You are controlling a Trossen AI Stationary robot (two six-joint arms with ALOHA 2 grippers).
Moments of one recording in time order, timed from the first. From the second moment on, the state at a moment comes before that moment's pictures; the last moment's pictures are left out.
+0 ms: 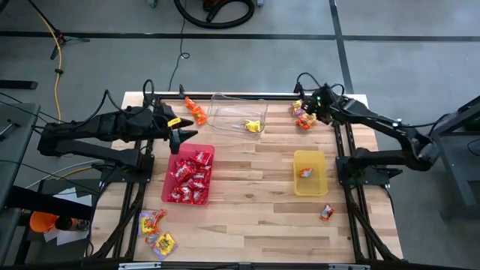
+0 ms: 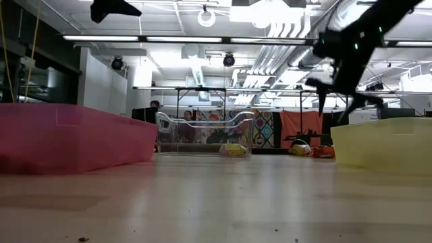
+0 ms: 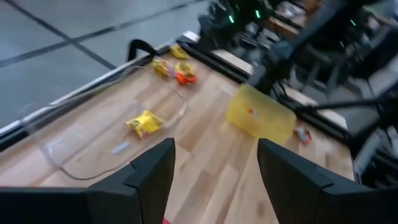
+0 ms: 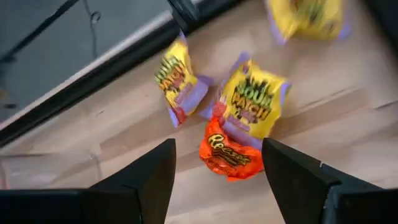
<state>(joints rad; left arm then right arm) 0.04 0.79 0.96 -0.57 -0.28 -0.45 -0.83 1.14 0.72 -0.59 0.17 1.12</state>
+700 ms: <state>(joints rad) 0.19 0.82 0.96 -0.47 -0.34 -0.51 -1.05 1.36 0.54 -0.29 0.07 1.10</state>
